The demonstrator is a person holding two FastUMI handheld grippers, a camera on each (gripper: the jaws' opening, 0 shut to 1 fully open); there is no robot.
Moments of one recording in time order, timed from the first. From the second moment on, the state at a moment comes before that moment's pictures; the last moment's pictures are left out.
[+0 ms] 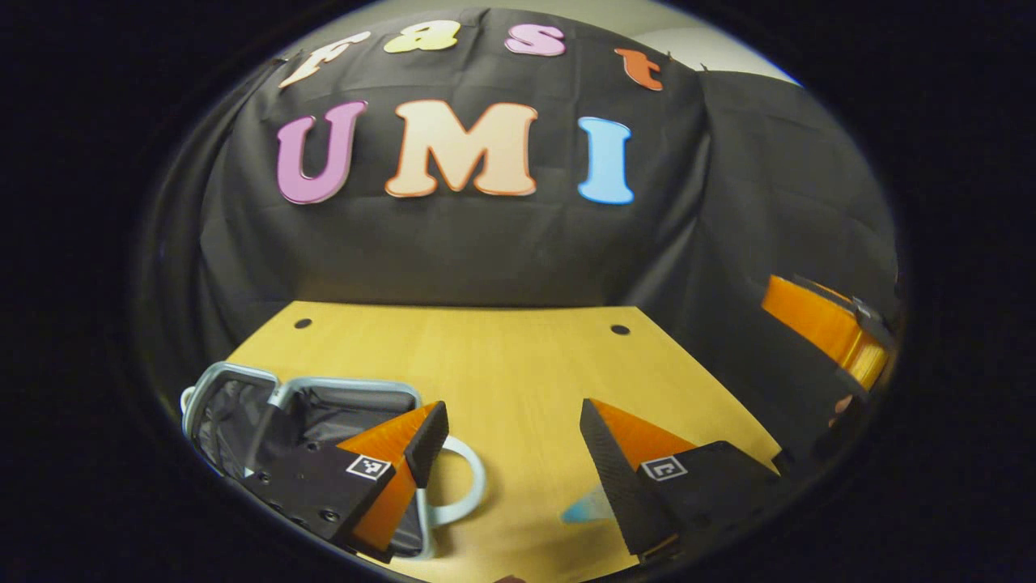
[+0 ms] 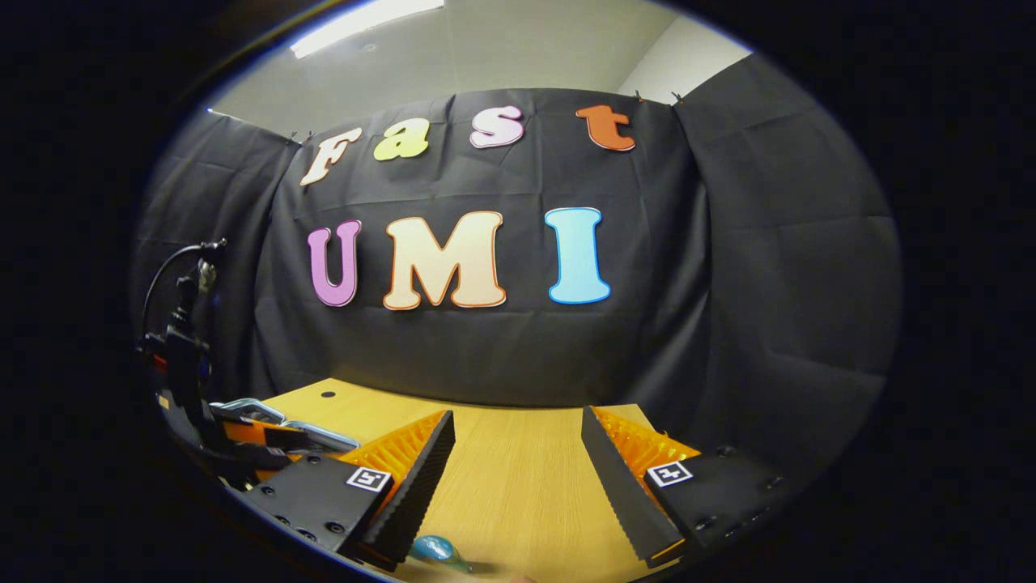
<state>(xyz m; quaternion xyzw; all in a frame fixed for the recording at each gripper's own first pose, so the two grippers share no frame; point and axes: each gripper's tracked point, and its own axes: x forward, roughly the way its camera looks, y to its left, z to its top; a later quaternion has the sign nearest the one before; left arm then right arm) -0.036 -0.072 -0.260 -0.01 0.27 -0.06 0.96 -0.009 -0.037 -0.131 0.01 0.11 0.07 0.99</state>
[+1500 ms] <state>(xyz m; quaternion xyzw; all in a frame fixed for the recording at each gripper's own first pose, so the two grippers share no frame) -0.073 -0.031 -0.282 -0.06 0.33 0.02 0.94 -0.098 0.026 -0.324 -0.04 0.27 0.24 0.93</state>
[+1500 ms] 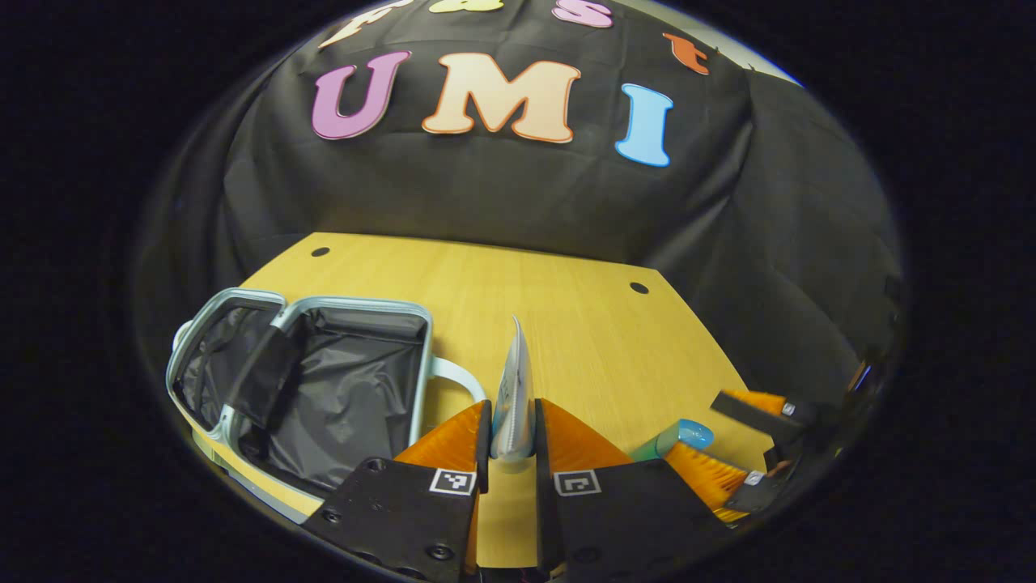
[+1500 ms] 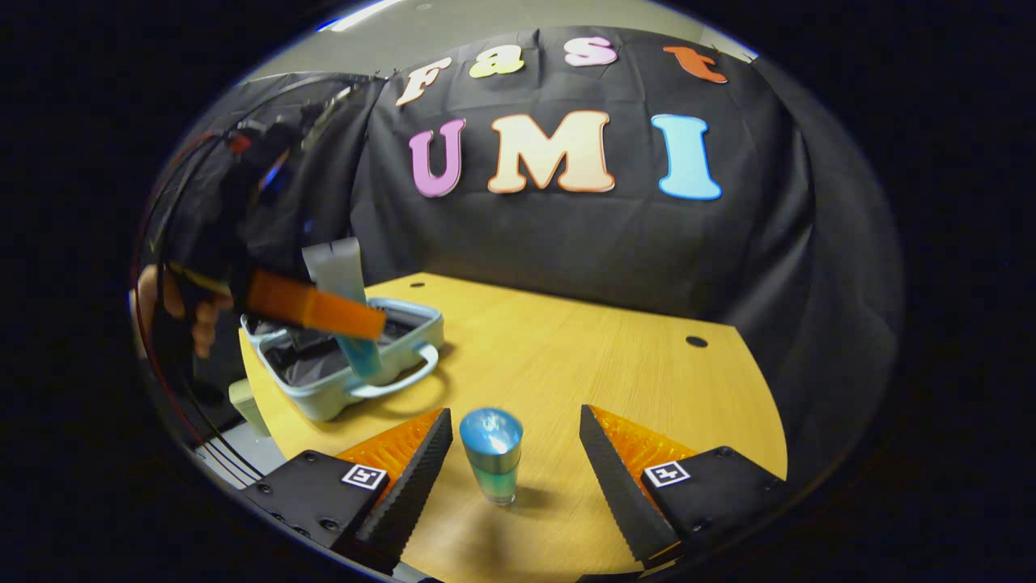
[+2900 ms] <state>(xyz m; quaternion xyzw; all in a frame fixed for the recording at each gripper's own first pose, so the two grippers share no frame) -0.122 0.162 -0.394 -0.03 0.54 0.05 0.84 -0.111 0.266 -0.275 0.09 0.42 0.35 0.83</state>
